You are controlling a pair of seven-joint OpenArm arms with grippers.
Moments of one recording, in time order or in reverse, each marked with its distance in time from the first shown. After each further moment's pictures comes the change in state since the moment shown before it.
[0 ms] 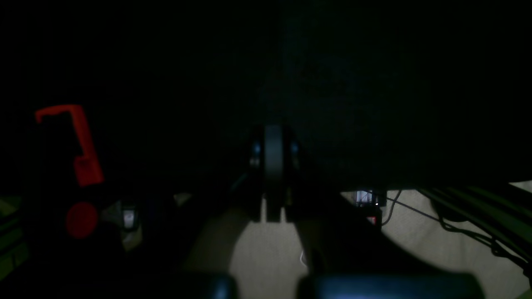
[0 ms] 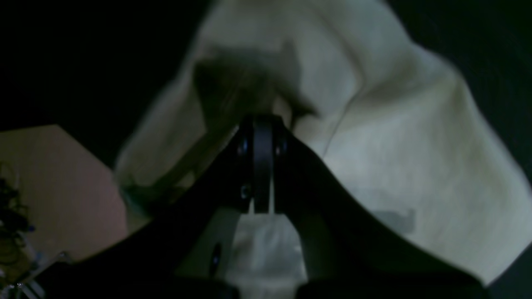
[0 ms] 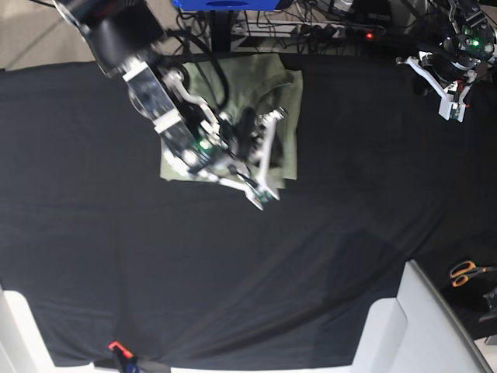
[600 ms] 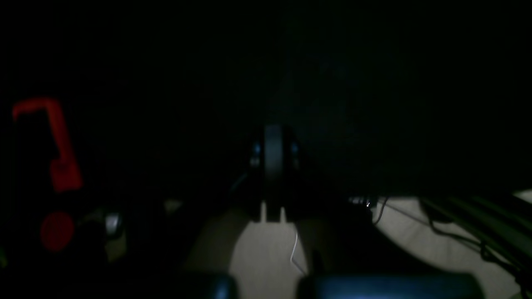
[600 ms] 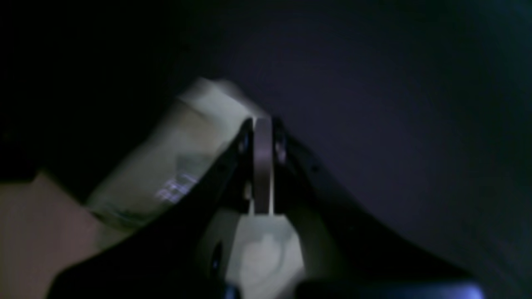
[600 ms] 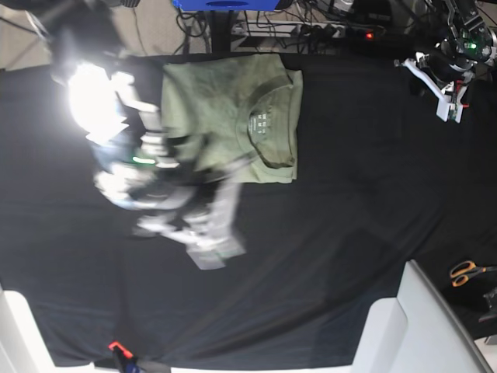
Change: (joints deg) left arm -1.7 0.2 0.2 -2.9 -0.7 0.0 -0.1; right arm -2.0 9.5 7.4 26.4 -1.1 -0.8 -3.9
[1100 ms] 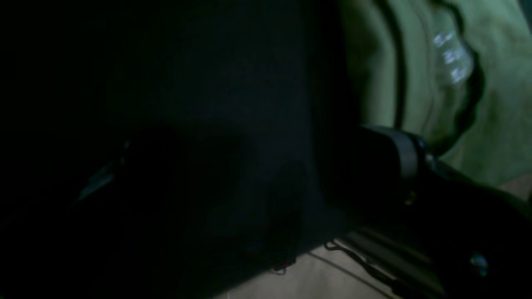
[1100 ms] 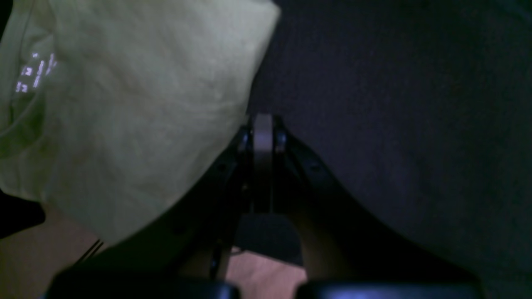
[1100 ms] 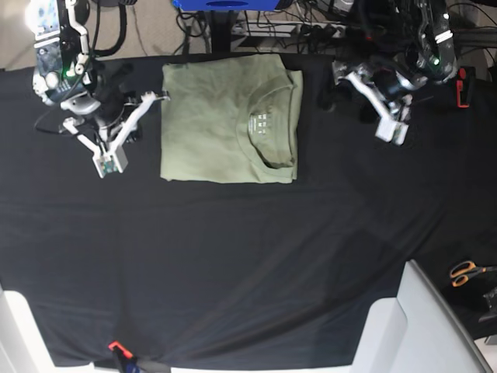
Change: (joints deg) left arm -2.3 -0.1 21.4 -0.5 -17.4 0.5 0.4; right arm -25.5 3.5 20.3 1.1 0.6 0.7 13.9
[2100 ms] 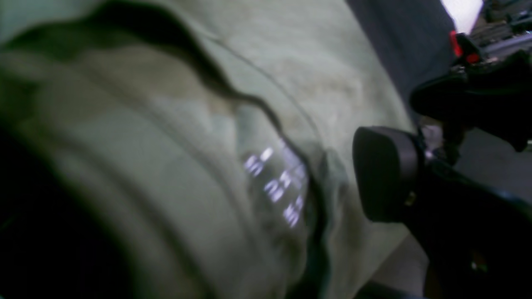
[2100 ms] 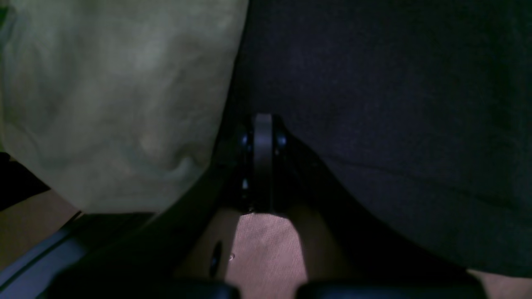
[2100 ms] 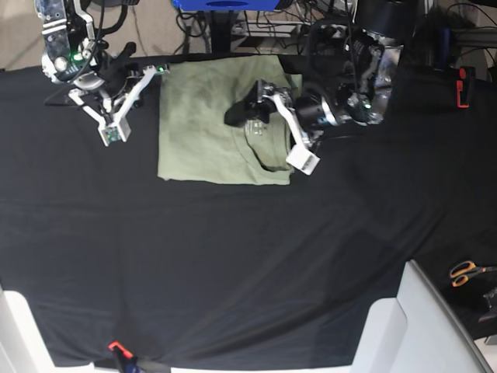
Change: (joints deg) left arm -14.5 0.8 27.8 -21.3 -5.8 -1.6 -11.7; right arm -3.9 0.0 -0.2 -5.7 0.2 -0.2 0.7
